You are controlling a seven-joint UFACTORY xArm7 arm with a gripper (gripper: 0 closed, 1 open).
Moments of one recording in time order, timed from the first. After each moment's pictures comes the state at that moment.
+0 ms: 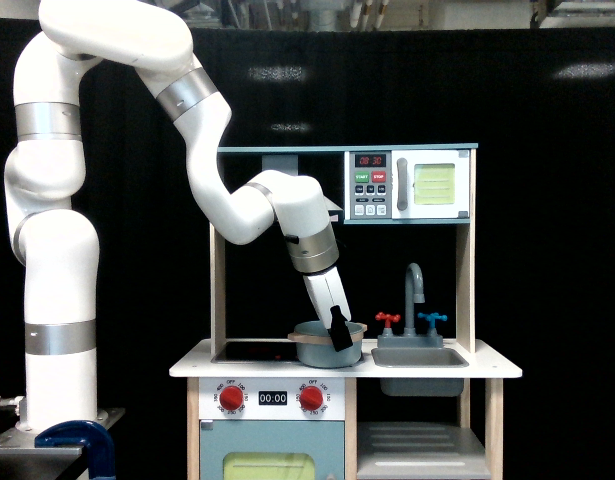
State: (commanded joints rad) arm 0.66 -0.05 -0.38 0.56 1.08 0.41 -0.90
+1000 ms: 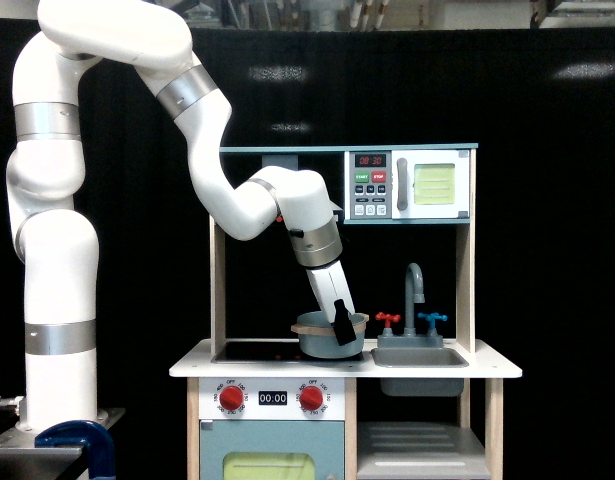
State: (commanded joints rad) arm 0.61 -0.07 -0.34 0.57 1.01 0.43 -0.84
